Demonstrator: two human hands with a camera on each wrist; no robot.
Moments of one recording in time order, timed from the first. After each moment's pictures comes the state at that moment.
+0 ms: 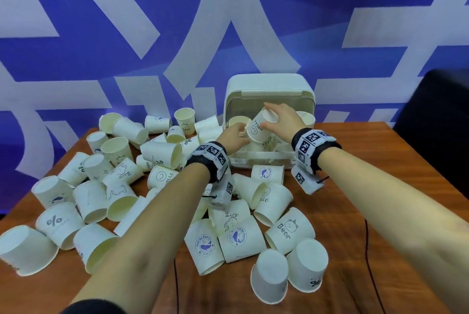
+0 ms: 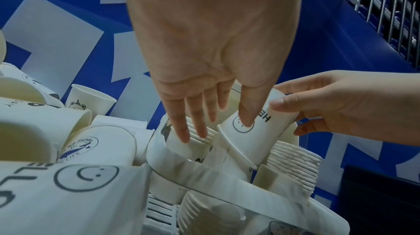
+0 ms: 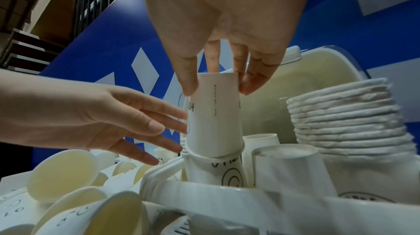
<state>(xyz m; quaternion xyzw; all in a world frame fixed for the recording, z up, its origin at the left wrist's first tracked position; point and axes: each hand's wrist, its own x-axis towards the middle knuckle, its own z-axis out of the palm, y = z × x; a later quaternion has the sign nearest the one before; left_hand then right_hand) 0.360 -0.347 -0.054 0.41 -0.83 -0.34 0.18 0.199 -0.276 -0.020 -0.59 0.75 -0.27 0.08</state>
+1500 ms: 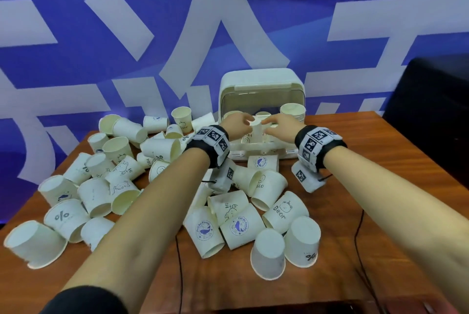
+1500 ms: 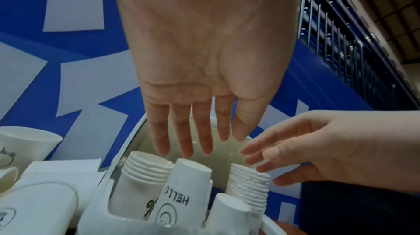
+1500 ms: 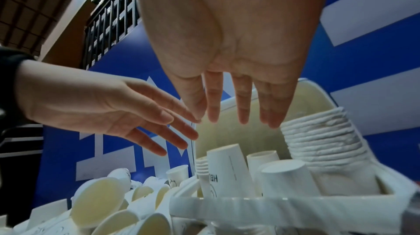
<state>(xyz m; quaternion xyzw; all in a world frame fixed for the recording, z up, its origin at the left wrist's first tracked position) 0.356 -0.312 -0.011 0.38 -0.88 -0.27 0.10 0.209 -0.230 -0.018 -0.61 0.75 -0.19 0.15</state>
